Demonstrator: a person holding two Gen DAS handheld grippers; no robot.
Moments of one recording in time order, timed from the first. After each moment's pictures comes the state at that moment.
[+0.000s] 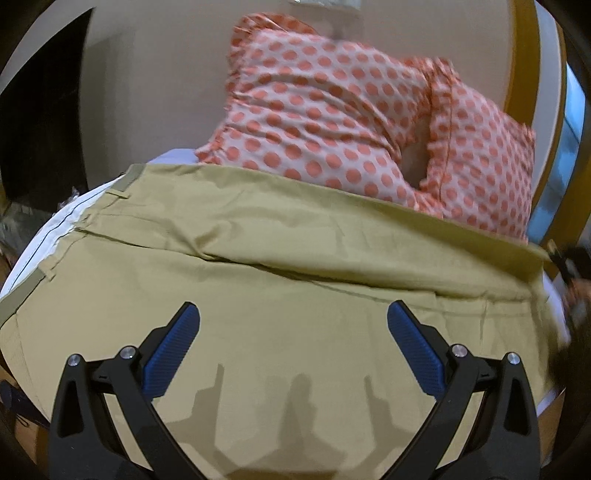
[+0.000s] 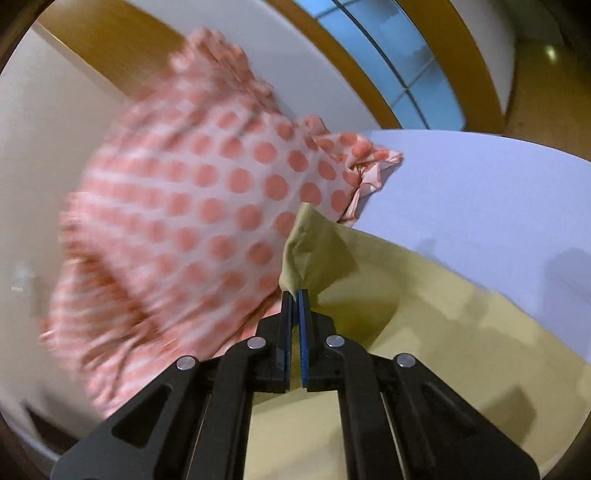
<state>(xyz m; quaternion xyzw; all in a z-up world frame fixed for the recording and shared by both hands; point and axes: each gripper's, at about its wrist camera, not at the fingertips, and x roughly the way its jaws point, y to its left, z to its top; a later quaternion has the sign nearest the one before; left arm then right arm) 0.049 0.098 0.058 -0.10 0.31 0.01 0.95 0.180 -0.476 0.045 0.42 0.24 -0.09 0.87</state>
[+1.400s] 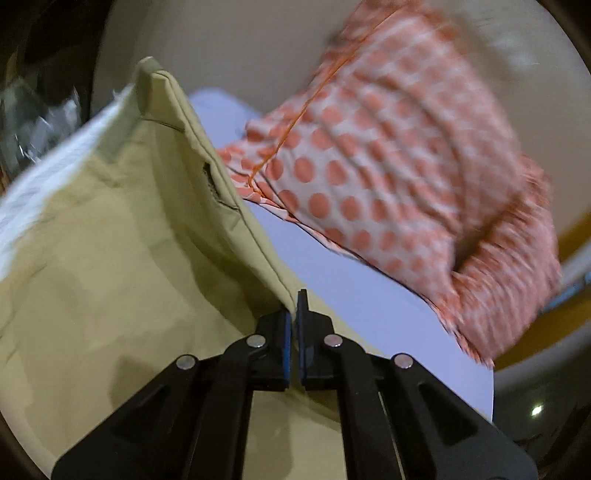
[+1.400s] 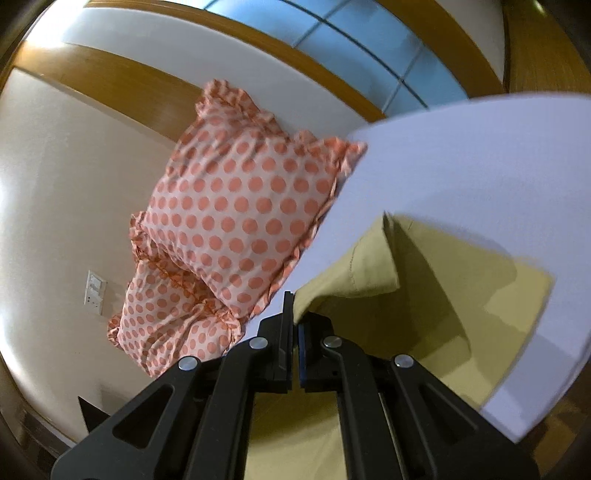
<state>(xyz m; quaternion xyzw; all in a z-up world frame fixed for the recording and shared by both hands) 0.164 0.237 0.080 -0.29 0.38 0.00 0.88 0.031 -0.494 0.053 0.49 0.18 -0.04 0.85</state>
